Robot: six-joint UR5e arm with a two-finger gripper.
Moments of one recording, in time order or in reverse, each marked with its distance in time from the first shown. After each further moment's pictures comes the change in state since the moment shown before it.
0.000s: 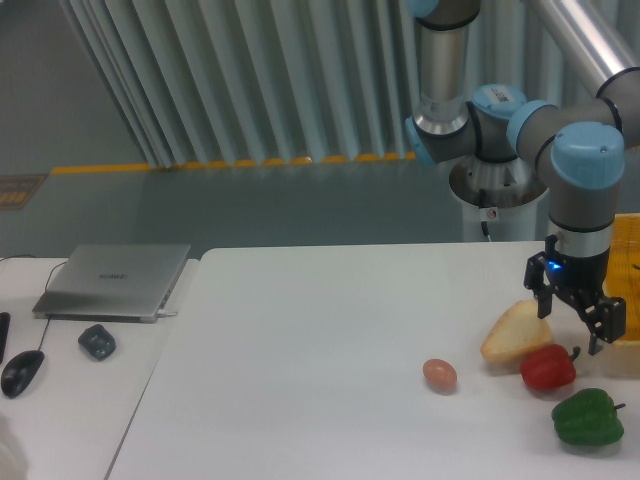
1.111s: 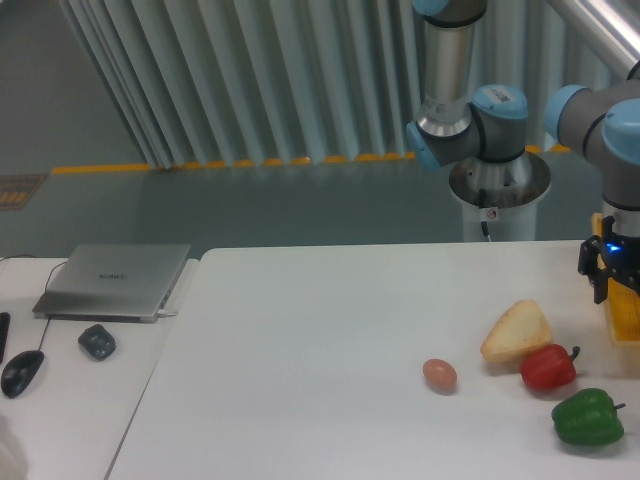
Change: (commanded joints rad) arm 0.118 0.026 -0.014 0.014 0.071 0.081
